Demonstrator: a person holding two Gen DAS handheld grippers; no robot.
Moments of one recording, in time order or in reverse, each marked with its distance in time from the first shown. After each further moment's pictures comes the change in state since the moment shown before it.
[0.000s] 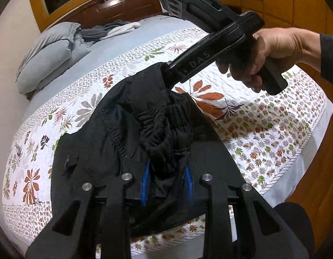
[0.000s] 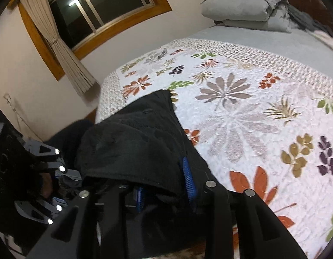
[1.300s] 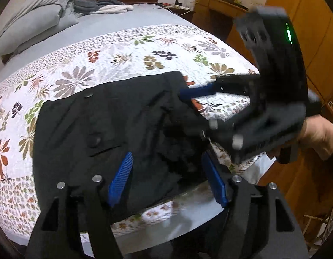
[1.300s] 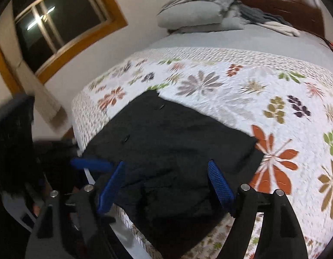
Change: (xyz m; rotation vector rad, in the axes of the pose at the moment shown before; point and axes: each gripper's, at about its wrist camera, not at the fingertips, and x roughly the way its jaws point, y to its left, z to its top) left arm -0.014 0.064 -0.026 -0.191 0.062 -0.291; right arm 0.000 0.089 -0.045 0.179 -0.066 -0.253
